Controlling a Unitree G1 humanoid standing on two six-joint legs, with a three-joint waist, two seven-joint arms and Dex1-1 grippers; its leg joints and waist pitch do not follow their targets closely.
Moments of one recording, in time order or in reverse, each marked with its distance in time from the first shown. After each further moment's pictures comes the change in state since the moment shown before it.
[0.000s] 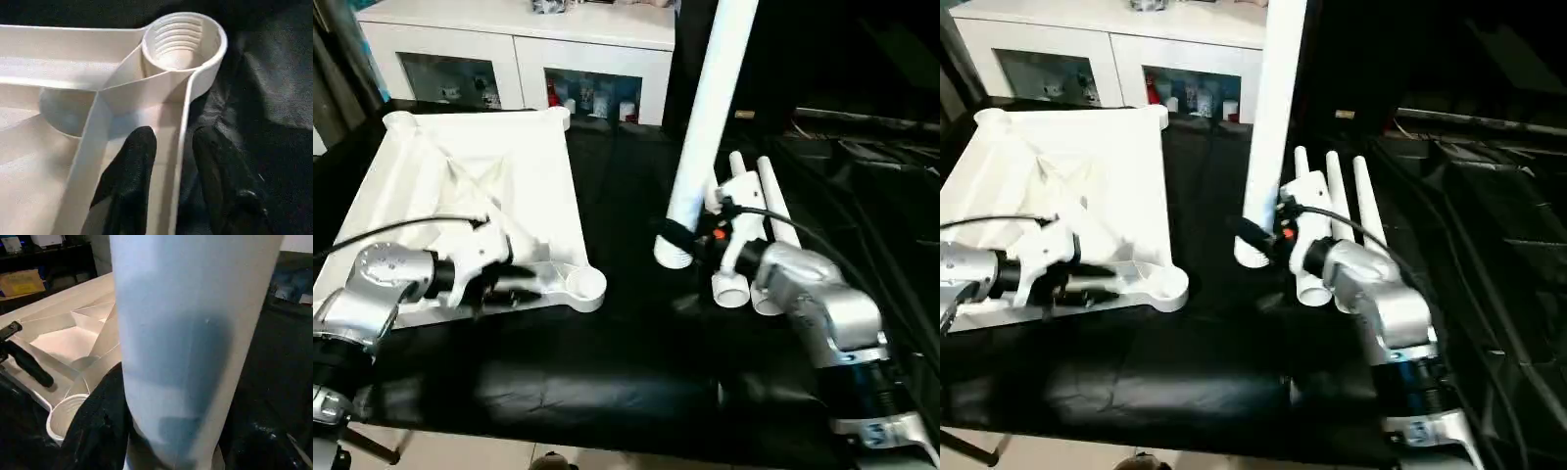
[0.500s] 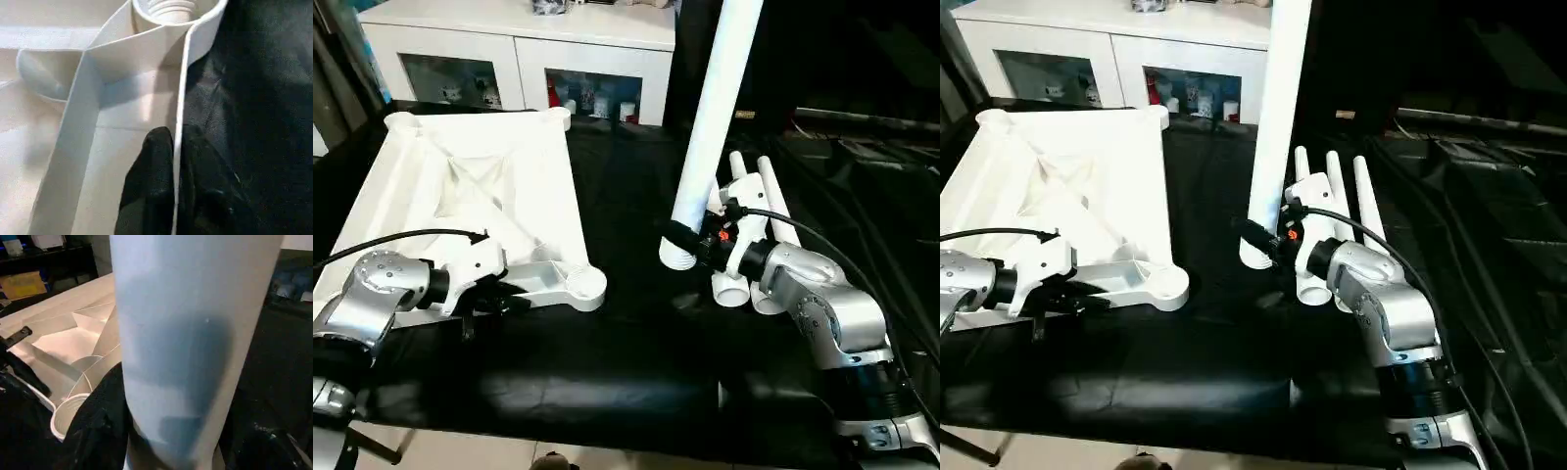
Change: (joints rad) left arm -0.038 -0.014 -0.018 0.135 0.070 -0.094 -0.029; right arm 0.003 -0.002 0.000 0.000 0.008 0.000 0.002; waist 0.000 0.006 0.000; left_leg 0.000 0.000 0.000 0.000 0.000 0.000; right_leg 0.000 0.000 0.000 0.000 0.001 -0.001
